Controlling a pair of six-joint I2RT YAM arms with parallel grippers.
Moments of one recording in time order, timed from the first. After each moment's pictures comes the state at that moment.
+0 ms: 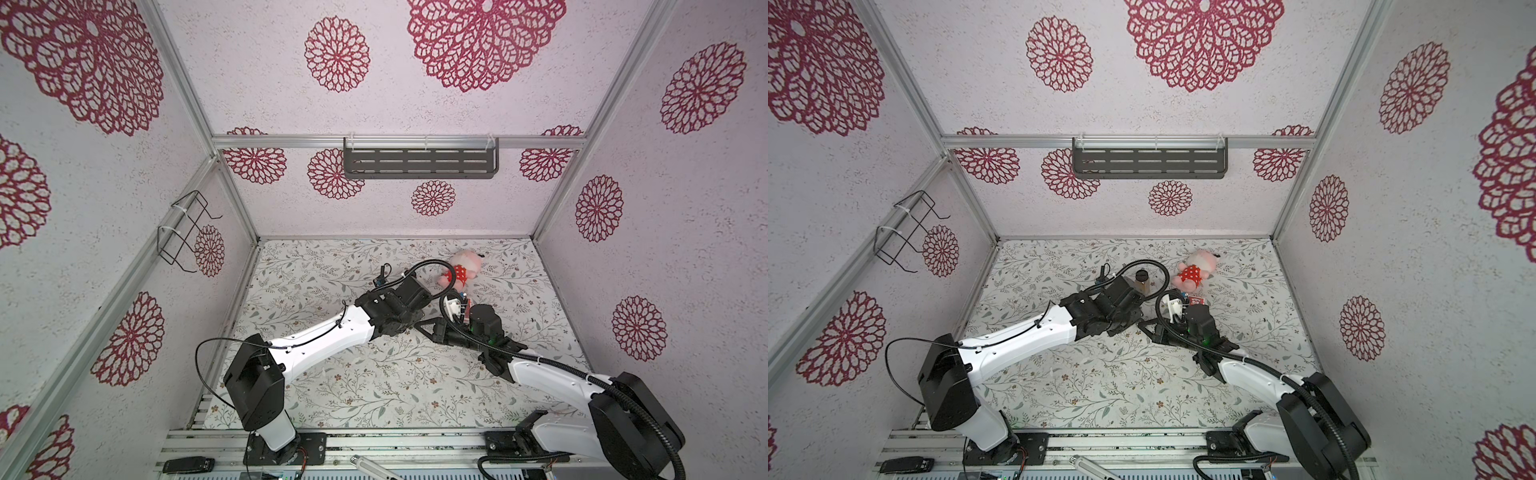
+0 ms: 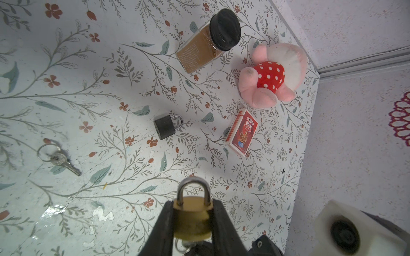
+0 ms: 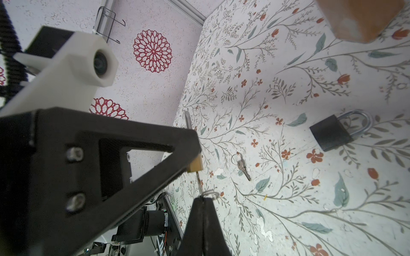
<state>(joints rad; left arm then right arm) -0.92 1.67 1.39 -0.67 -0.24 -1.34 0.60 1.25 0.51 0.41 -0.52 0.88</state>
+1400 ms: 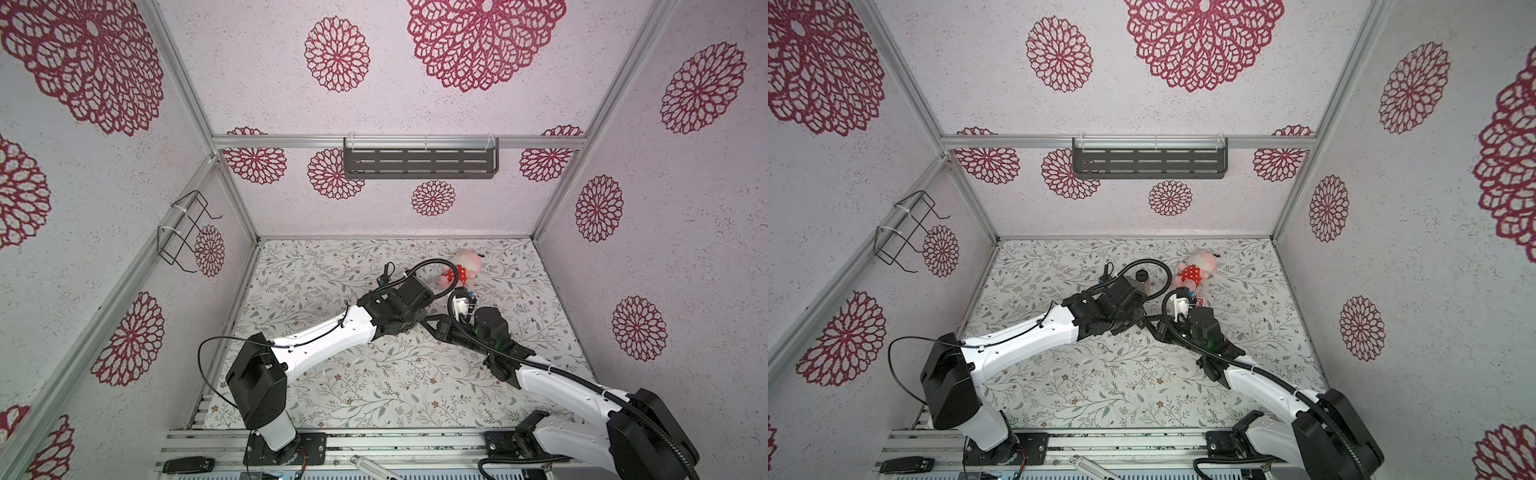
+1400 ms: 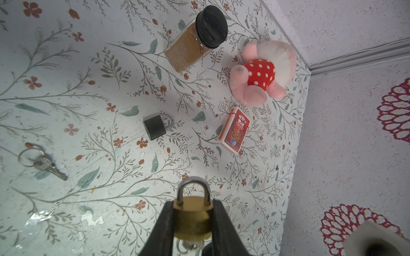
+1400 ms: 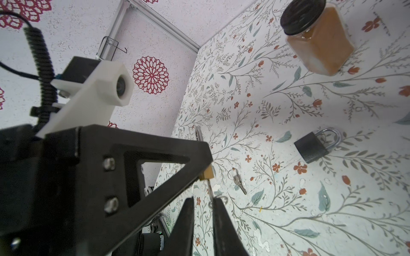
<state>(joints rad) -0.93 1.68 1.39 -0.63 -0.26 -1.32 0.62 1.15 0.49 0.38 -0.38 0.91</state>
